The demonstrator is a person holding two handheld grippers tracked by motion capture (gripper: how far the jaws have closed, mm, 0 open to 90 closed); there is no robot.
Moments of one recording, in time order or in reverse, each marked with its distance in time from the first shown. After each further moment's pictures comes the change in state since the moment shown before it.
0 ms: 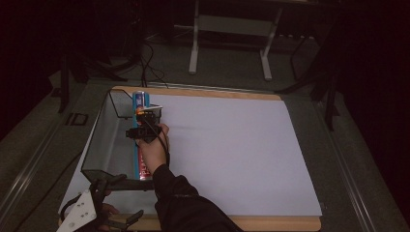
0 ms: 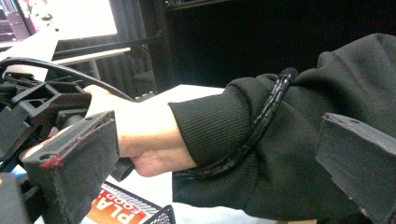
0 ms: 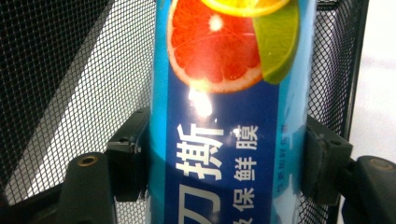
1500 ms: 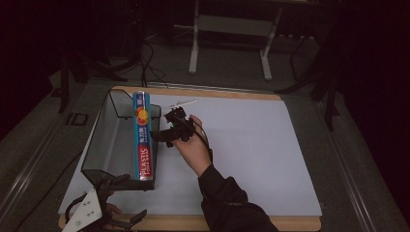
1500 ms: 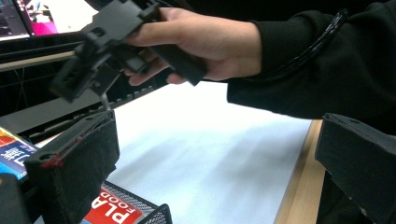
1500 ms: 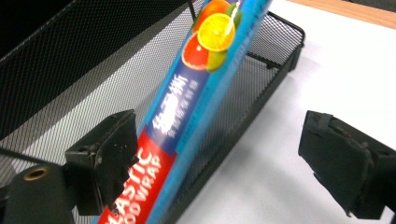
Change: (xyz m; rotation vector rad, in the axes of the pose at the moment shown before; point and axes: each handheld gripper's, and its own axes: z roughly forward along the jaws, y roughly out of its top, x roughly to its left) left arm -0.003 -0.001 0.008 0.027 -0.002 0.002; right arm -0.066 -0.005 -0.109 -0.123 0.190 -0.365
